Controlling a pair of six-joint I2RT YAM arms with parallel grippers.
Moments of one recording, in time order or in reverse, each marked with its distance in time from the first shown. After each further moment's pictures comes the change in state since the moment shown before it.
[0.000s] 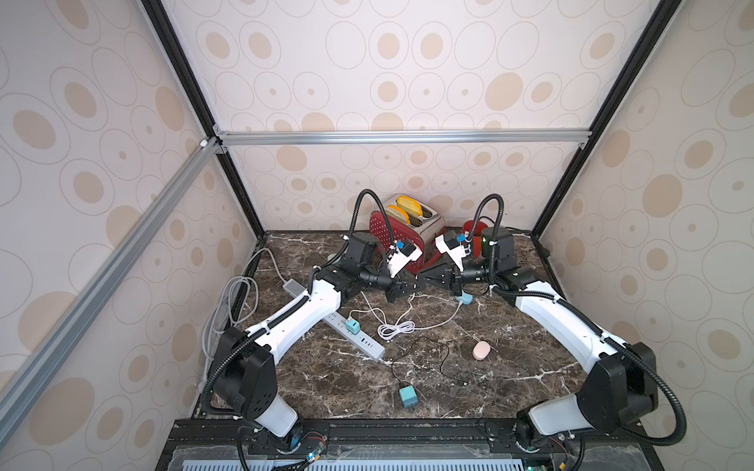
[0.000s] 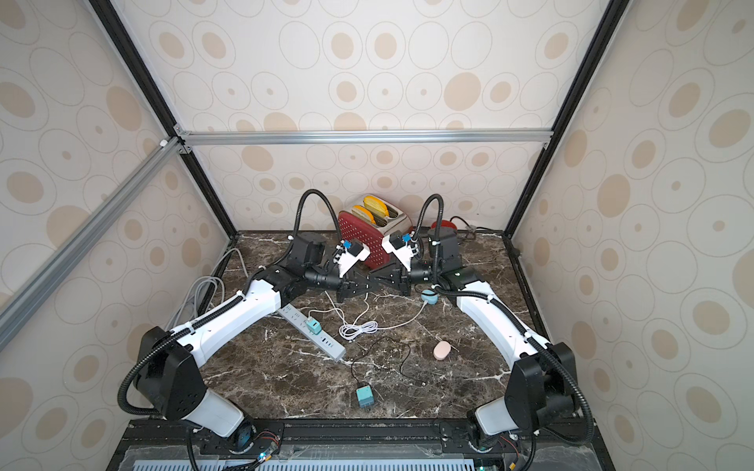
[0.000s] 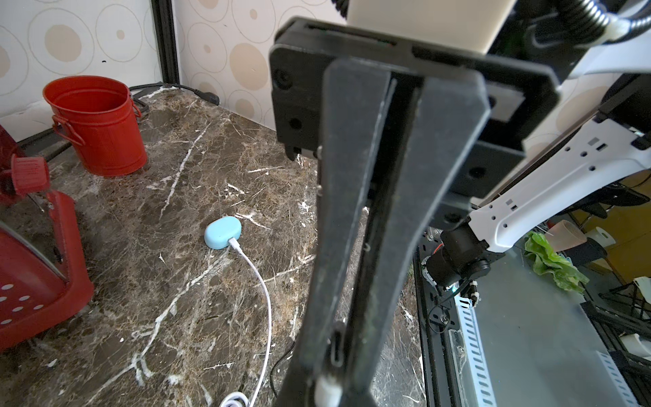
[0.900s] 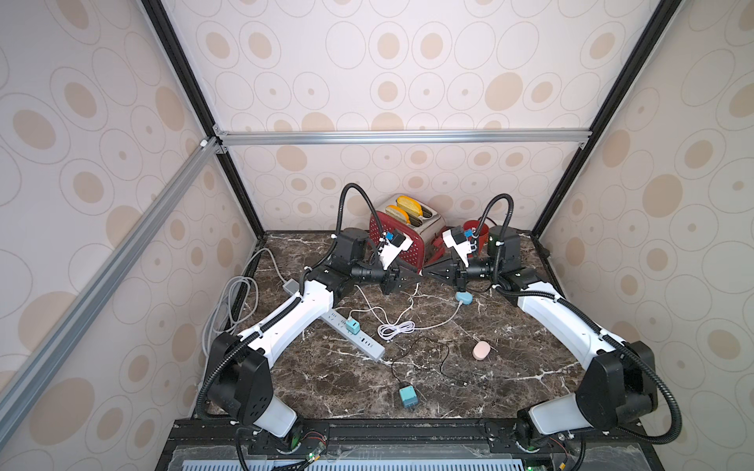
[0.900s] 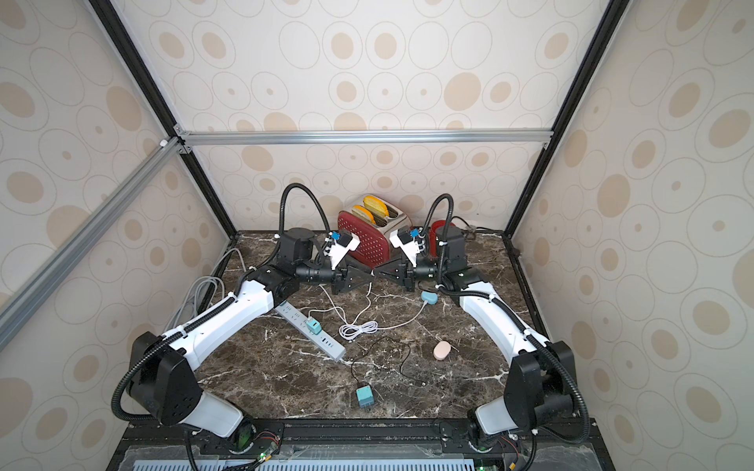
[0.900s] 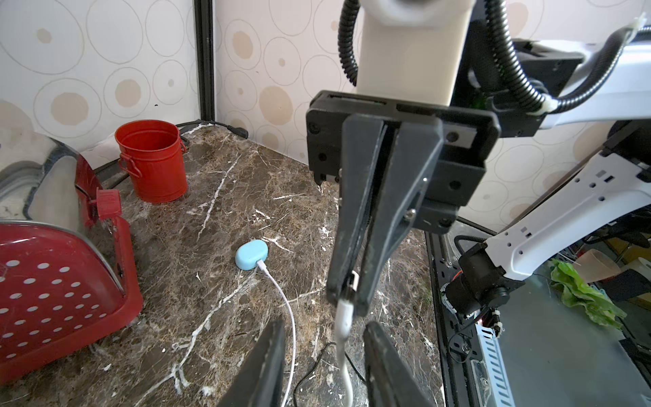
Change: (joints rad) left arm 0.056 -0.044 -0.034 0.130 -0.010 -0.073; right arm -0.050 0.000 -0.038 0.136 -0.045 0.134
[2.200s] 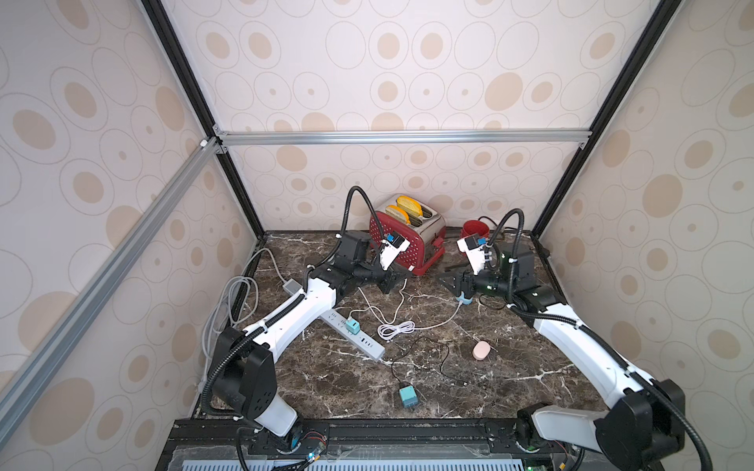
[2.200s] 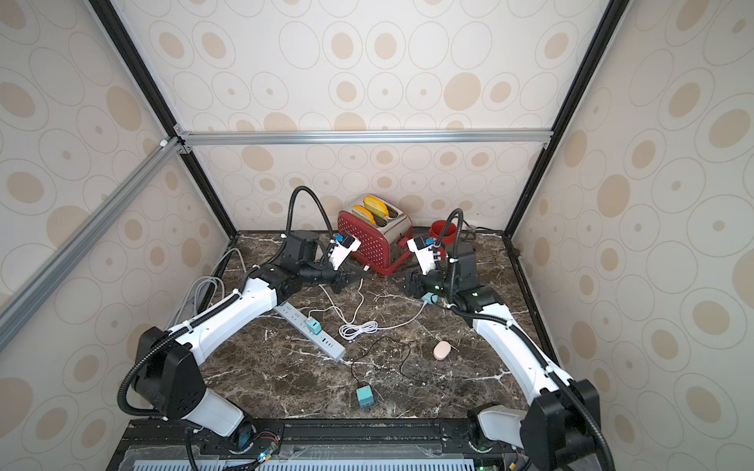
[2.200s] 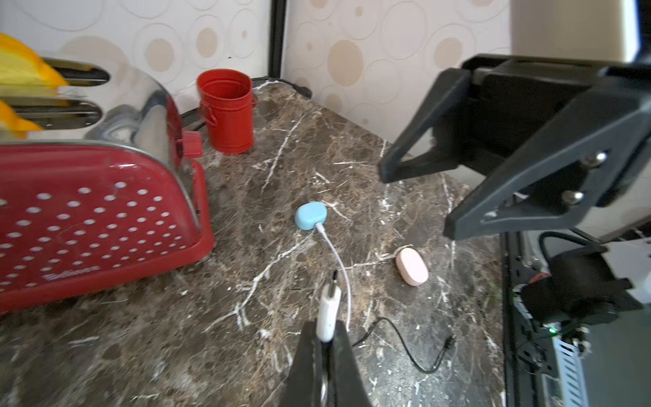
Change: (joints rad) left arm -0.002 0.024 0.001 -0.113 -0.280 0.062; right arm -0.011 -0.259 -0.163 -0.256 0.667 0.252
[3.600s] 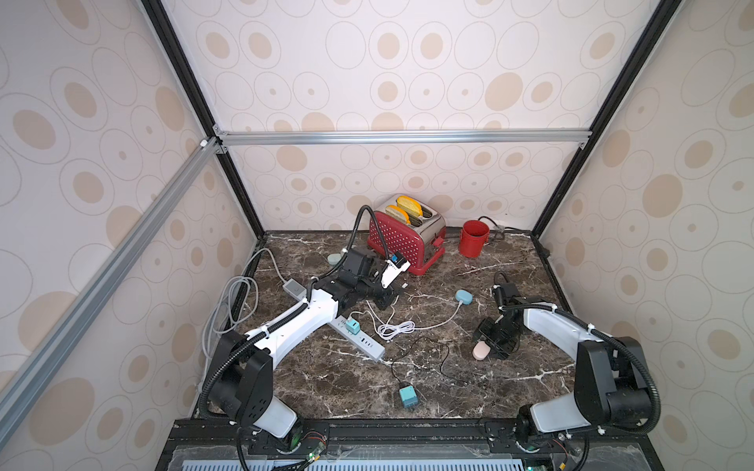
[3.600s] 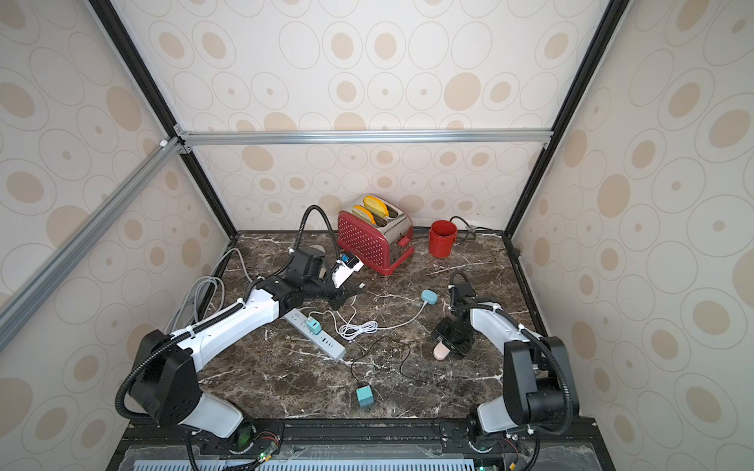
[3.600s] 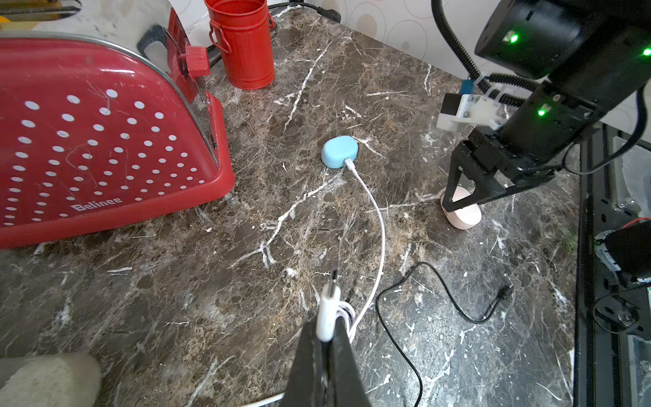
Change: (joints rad) left arm -0.046 -0.029 -0.120 -0.039 -0.138 0.127; right arm -0.177 0.286 -0.184 -0.519 0.268 0.671
